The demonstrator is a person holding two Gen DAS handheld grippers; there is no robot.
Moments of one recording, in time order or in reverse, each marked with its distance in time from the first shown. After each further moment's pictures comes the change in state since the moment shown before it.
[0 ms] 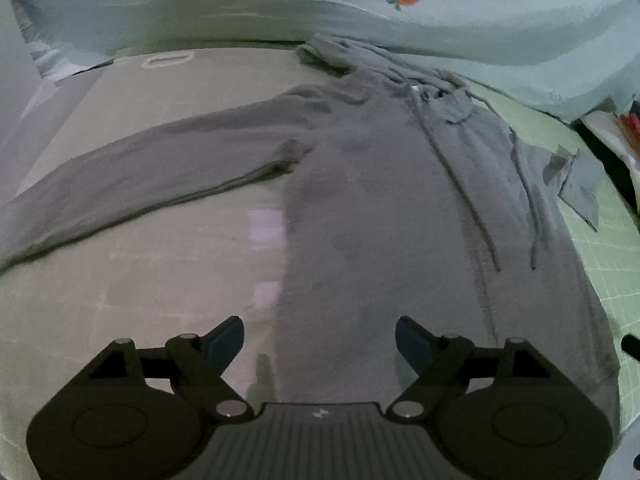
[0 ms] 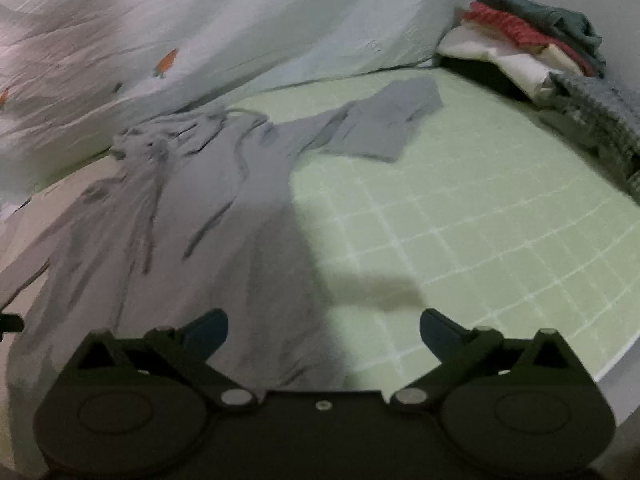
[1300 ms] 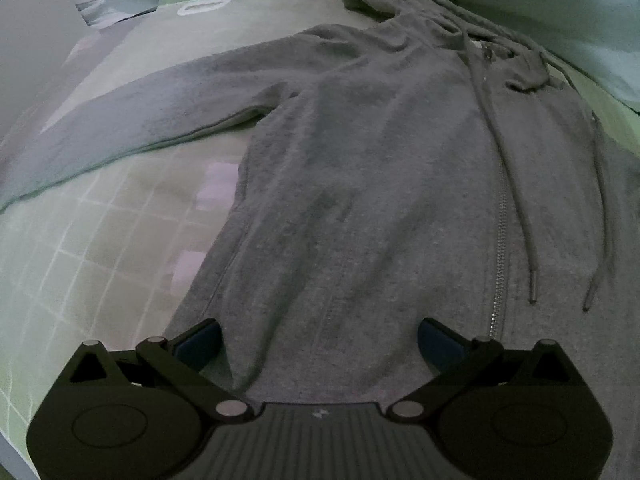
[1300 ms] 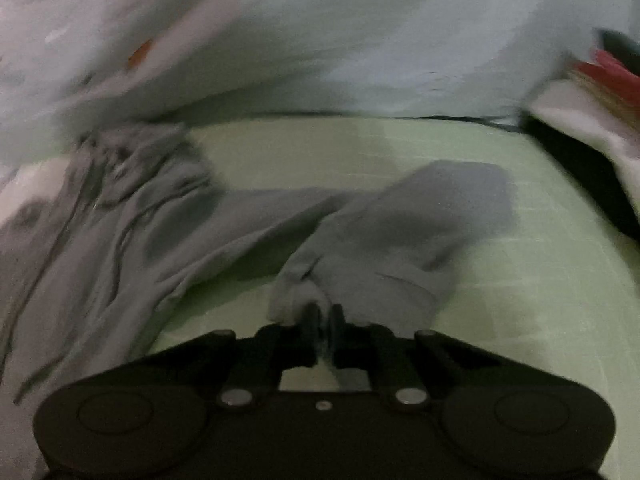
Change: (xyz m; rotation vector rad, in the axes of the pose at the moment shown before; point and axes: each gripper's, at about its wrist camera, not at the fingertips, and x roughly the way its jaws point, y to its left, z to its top) left arm 0.067 -0.066 0.010 -0.182 0.129 0.242; right arm 0.173 -0.086 0.159 -0.221 -0.041 0.141
